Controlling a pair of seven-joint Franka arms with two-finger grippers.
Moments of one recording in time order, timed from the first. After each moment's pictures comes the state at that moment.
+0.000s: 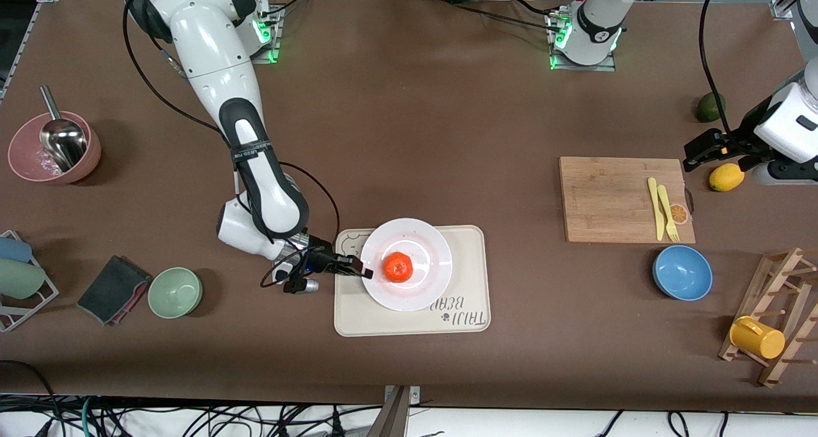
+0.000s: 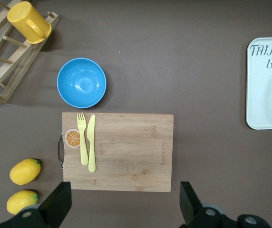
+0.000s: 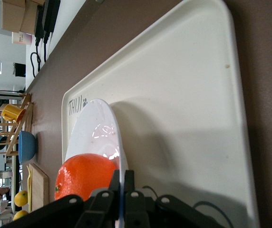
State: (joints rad) left arm 0.14 0.06 -0.16 -1.62 0.02 1.69 -0.05; right arm 0.48 0.98 -0.10 -1.35 1.49 2.41 -0.59
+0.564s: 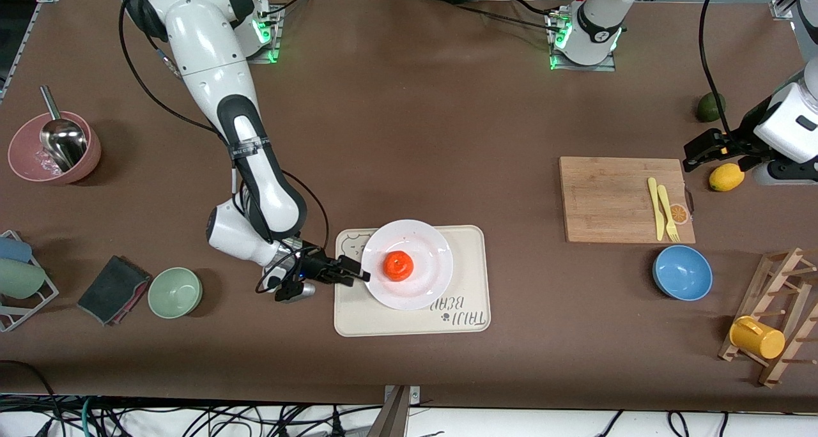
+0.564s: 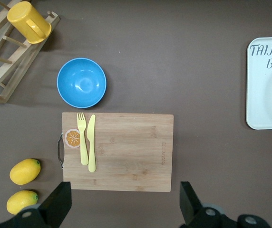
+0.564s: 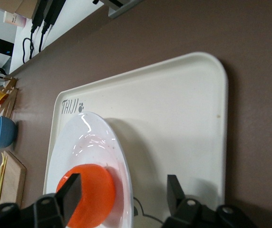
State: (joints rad) left arm 0.14 0.06 -0.16 -1.62 0.02 1.69 -0.05; right arm 0.48 0.96 -0.15 -1.31 1.30 2.41 -0.62
